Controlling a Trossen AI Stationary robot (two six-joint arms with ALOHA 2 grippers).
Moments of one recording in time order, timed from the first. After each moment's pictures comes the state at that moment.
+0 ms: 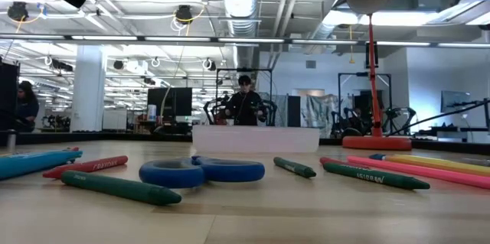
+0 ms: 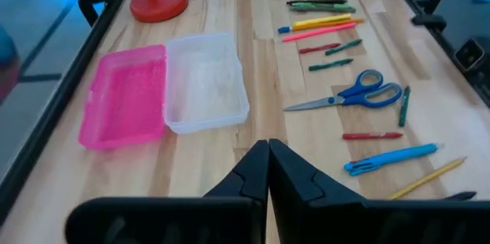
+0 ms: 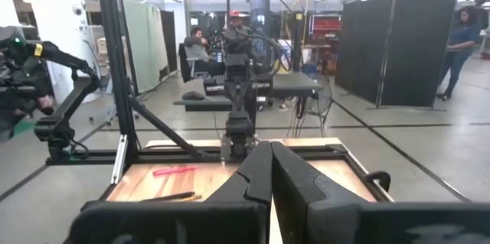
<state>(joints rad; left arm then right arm) 0.00 0.39 0.78 -0.92 -0.02 0.07 0.00 0.40 0.79 -0.35 0.00 -0.04</state>
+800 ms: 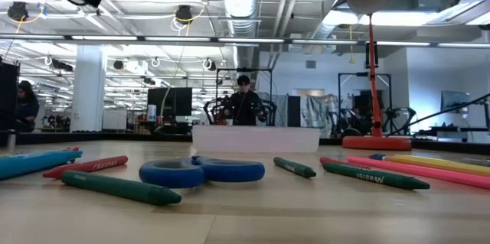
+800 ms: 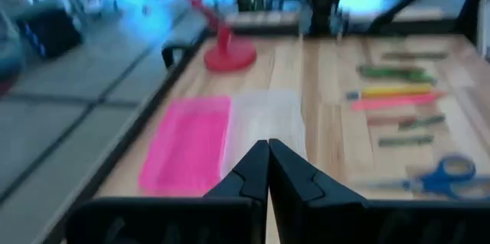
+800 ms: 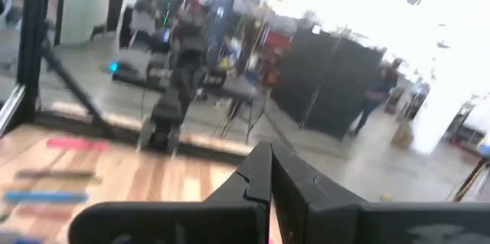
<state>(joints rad) 0.00 0.44 0.68 -0.54 -0.23 0.05 0.00 0.50 0.79 -0.21 0.15 -0.41</state>
